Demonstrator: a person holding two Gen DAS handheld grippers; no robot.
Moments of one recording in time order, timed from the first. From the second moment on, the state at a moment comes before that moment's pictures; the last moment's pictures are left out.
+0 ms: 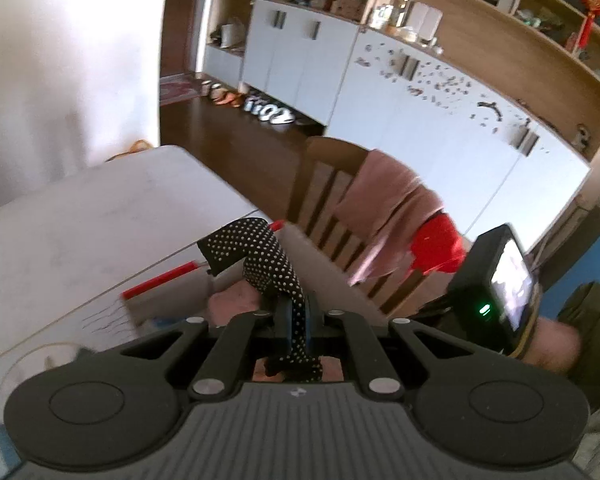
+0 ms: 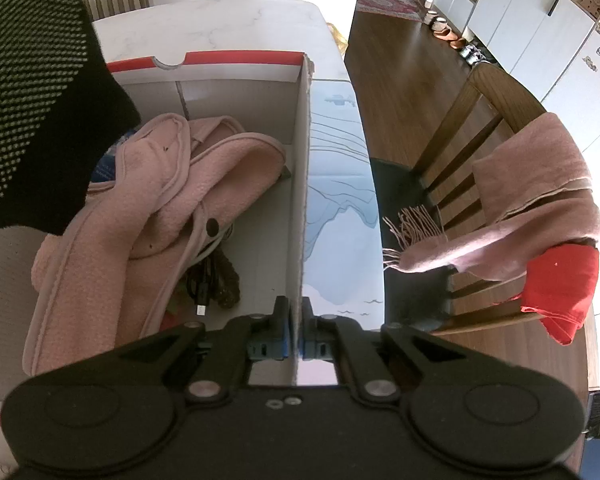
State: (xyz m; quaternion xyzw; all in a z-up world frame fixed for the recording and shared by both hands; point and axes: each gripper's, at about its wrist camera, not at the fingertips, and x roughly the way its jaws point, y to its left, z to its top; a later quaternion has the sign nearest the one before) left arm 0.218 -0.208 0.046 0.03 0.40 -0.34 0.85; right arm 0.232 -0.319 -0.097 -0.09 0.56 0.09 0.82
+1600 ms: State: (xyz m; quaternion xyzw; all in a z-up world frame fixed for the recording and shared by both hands) left arm 0.217 -0.205 -0.026 0.04 0.43 -0.27 0.86; right arm 0.233 -0.321 -0.092 -0.10 0.55 0.14 0.81
